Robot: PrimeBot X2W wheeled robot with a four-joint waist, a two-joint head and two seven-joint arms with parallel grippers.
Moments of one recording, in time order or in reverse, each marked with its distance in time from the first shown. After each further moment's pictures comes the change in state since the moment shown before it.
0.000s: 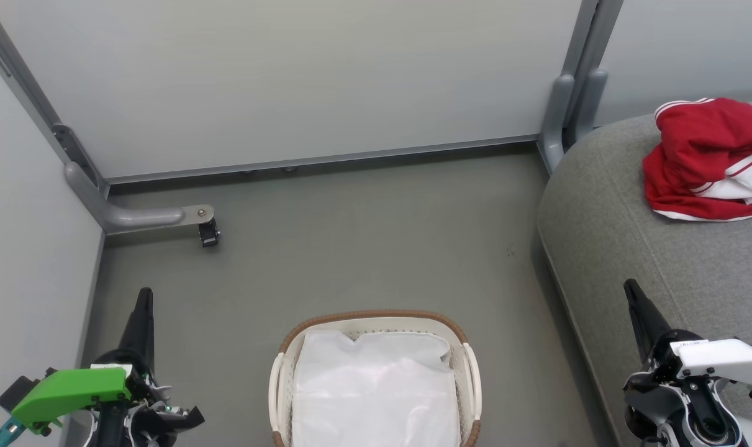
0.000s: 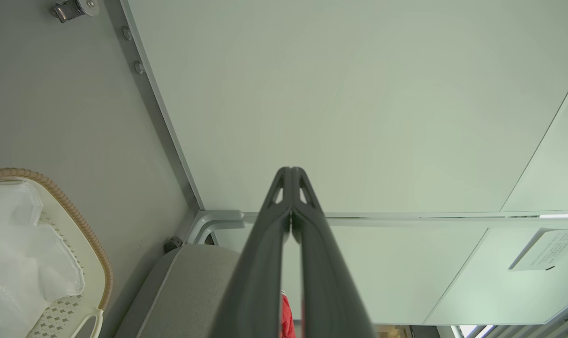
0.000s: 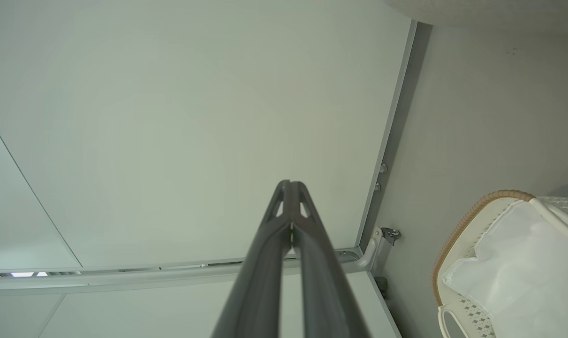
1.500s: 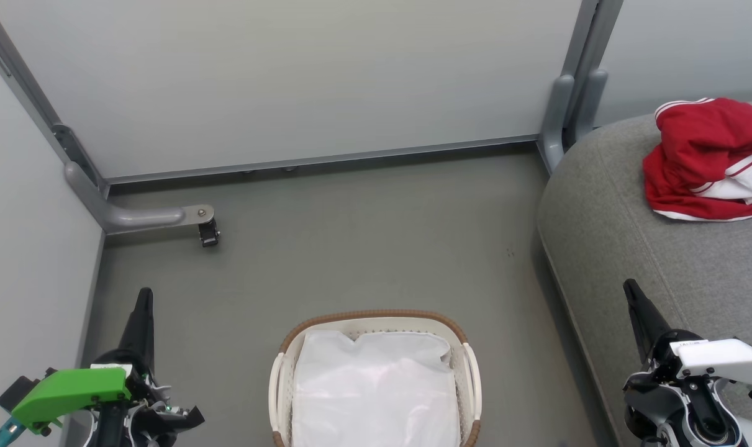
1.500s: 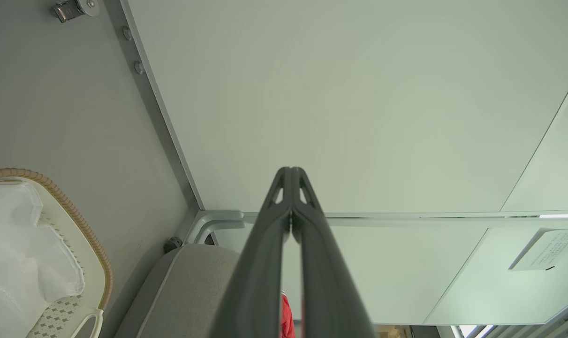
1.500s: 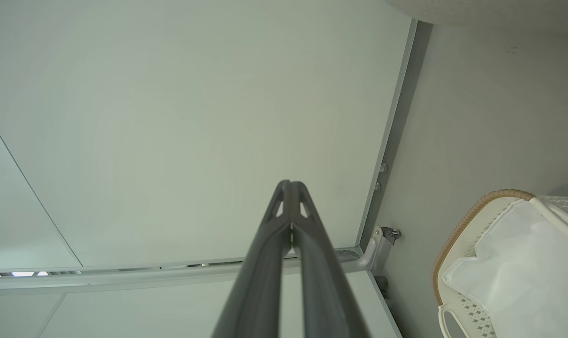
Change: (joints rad) left arm 0.000 0.000 0.000 0.000 0.000 0.000 0.000; right arm 0.000 0.002 -0.002 0.000 -0.002 0.000 0.005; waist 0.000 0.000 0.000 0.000
